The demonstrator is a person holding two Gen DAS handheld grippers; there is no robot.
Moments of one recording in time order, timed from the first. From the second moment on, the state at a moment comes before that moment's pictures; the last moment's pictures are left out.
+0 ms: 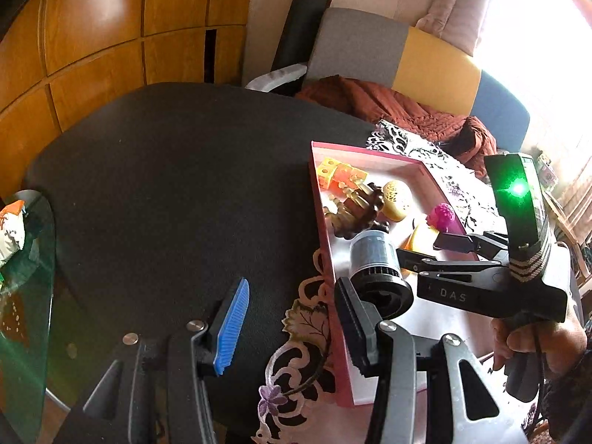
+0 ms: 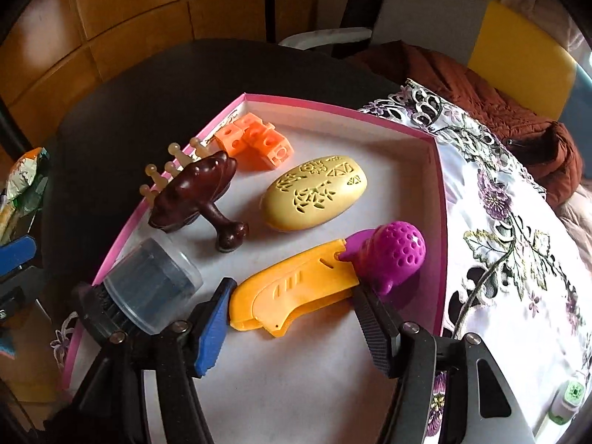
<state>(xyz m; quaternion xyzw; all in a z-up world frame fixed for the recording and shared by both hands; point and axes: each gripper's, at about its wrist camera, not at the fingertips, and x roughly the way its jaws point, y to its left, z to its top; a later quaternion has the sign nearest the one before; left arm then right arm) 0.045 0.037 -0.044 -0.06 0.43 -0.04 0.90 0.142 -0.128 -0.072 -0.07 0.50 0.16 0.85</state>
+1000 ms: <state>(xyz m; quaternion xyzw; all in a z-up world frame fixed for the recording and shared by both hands) 0.030 0.011 -0.029 -0.04 0.41 -0.07 0.91 0.055 -0.214 -0.016 -0.01 0.43 0.10 0.90</state>
